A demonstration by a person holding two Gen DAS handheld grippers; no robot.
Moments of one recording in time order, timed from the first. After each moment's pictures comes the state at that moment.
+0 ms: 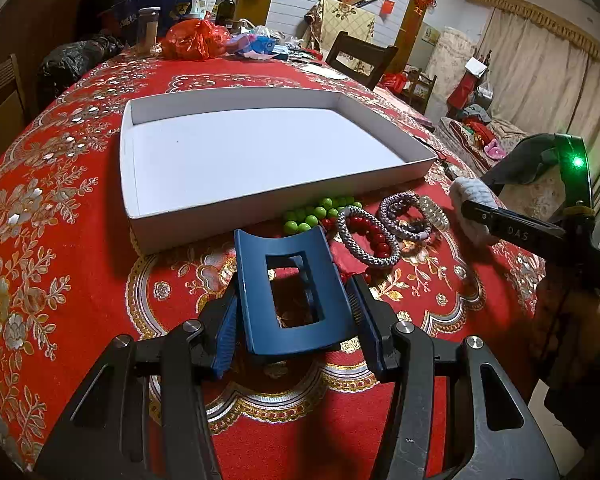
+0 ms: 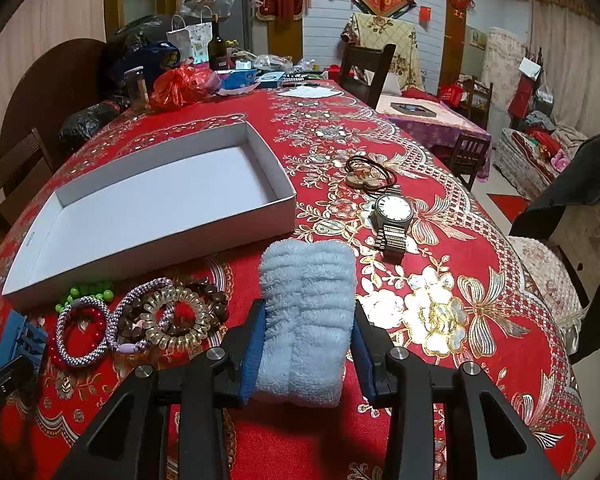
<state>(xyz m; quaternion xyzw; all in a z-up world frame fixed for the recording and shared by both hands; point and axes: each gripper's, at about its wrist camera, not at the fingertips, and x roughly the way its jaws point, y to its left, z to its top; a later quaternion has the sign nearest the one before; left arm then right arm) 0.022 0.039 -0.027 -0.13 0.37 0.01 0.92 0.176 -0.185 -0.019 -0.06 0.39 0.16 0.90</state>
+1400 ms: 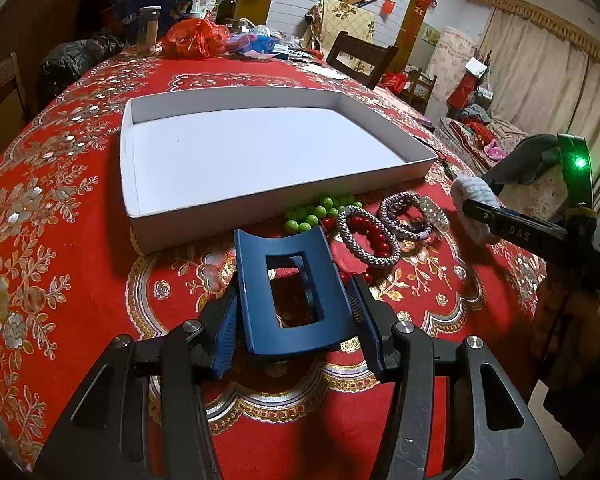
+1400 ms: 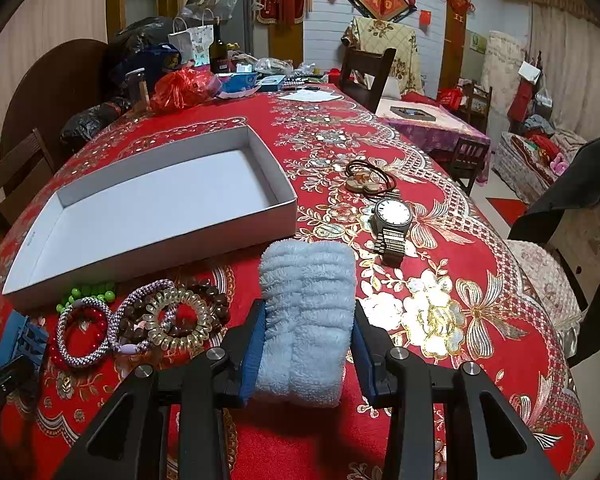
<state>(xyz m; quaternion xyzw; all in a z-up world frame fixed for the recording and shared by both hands) 0.024 0.041 -0.029 -0.13 0.37 0.01 0.92 0.172 -0.185 -0.018 -0.07 0.38 0.16 0.91</state>
